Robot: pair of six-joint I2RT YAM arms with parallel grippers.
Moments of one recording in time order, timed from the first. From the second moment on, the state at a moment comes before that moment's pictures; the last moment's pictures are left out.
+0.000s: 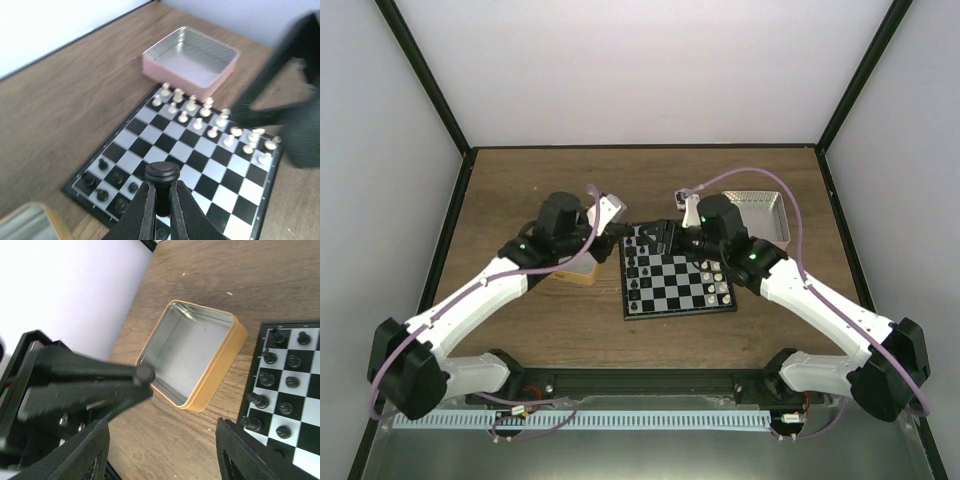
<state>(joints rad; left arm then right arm) -0.59 1.26 0.97 -0.25 0.30 0.05 0.70 1.18 0.96 -0.23 -0.25 0.71</state>
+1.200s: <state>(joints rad) -0.68 1.04 0.83 -0.10 0.38 0.41 0.70 1.21 0.95 -0.07 -0.51 0.80</state>
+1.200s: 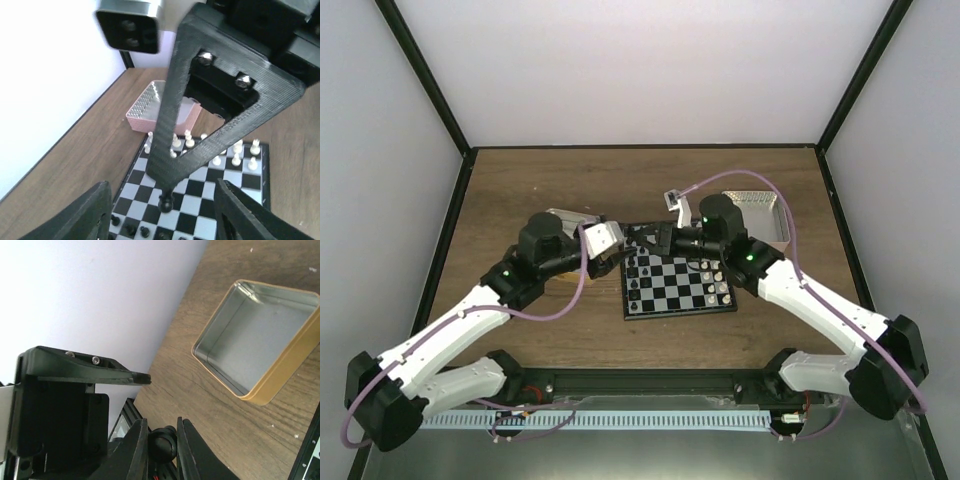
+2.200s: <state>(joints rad) -0.68 1.08 0.80 0.58 0.55 -1.08 0.69 1.03 0.90 0.32 -0.47 0.82</state>
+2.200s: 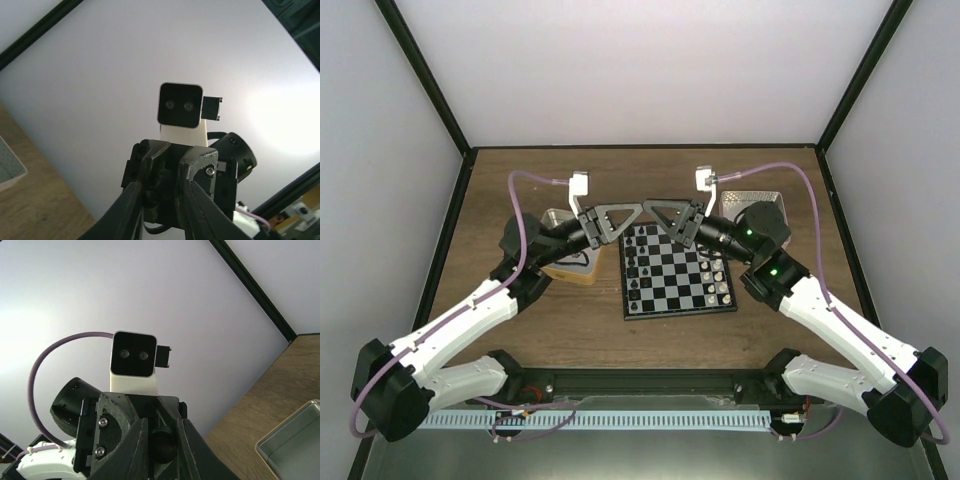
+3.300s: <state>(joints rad) -0.68 1.10 0.77 0.73 0.54 -1.18 0.69 1.02 0.85 0.43 -0.49 0.84</state>
